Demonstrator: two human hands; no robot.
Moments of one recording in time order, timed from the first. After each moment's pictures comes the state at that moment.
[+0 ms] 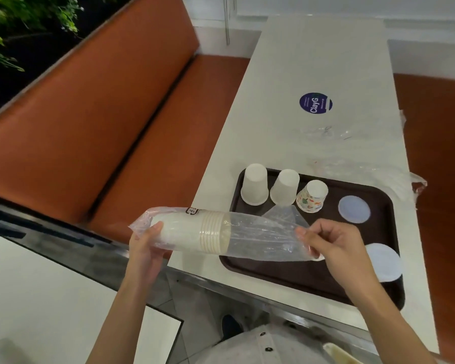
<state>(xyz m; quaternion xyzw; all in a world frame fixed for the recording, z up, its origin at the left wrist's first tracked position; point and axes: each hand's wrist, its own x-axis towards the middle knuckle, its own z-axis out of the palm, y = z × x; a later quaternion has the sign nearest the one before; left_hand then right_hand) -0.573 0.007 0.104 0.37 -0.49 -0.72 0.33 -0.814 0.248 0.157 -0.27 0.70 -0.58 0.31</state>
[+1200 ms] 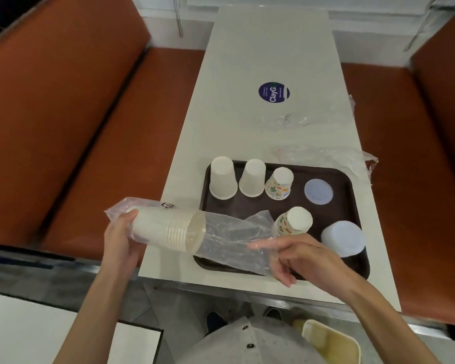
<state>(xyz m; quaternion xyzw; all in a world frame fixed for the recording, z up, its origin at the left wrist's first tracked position) -0.615 -0.015 0.087 0.53 -0.41 -0.69 0.27 -0.811 0.277 0.142 -0.30 0.50 -0.58 0.57</state>
